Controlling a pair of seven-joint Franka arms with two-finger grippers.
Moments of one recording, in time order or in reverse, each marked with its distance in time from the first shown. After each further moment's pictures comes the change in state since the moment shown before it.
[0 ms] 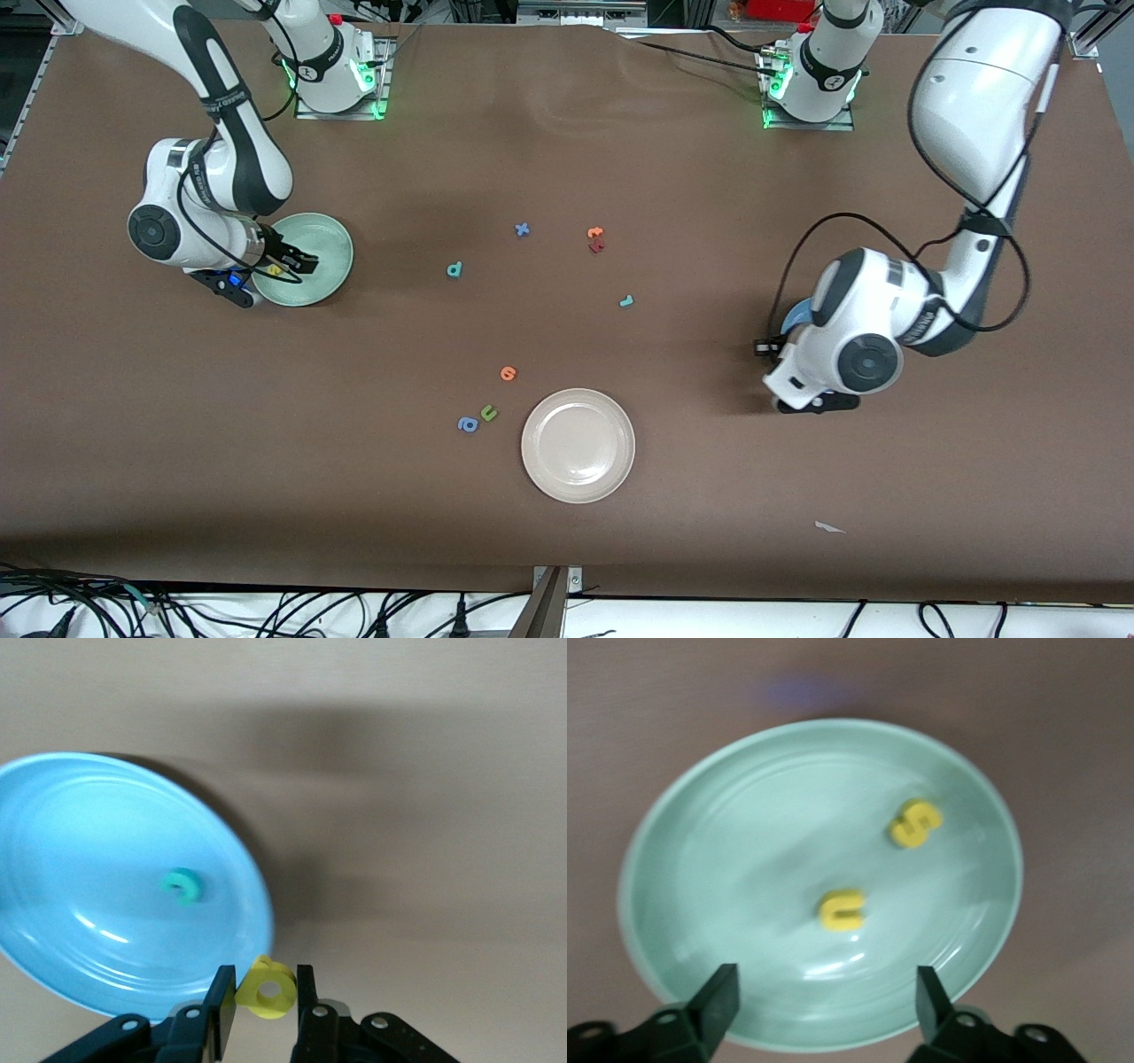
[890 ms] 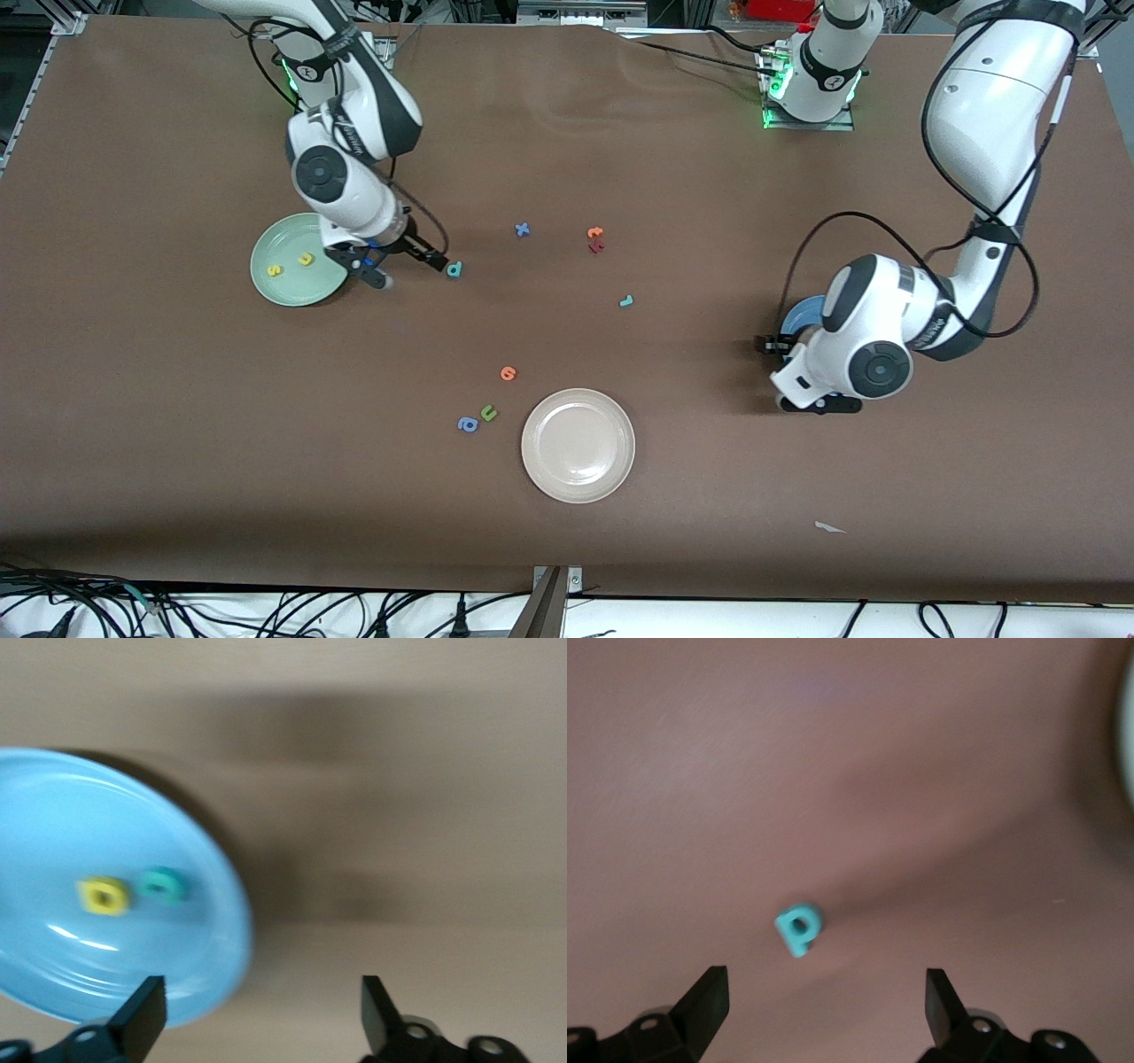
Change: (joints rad) left arm 0.010 0.021 -0.083 -0.001 -0.031 0.026 -0.068; right arm 0.031 0.039 0.450 0.004 0.002 0.320 0.413
